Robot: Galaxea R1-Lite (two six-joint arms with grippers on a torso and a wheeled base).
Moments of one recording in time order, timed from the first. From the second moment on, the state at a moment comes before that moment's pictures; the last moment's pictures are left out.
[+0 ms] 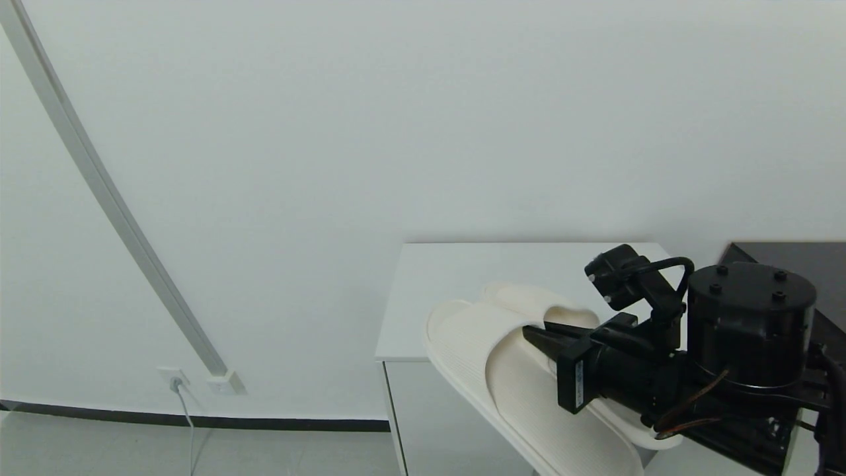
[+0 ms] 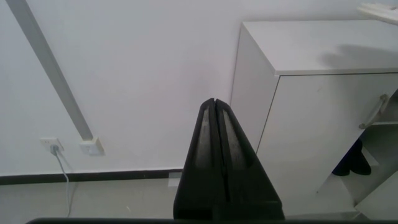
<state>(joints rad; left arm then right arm) 0.00 0.00 0.00 0.00 -0.02 0.00 0.84 1.59 -0.63 -0.73 -0.16 0.13</state>
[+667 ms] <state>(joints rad) 0.00 0.00 0.00 0.00 -0.02 0.00 0.85 1.58 -0.62 -0.73 -0.16 0.13</state>
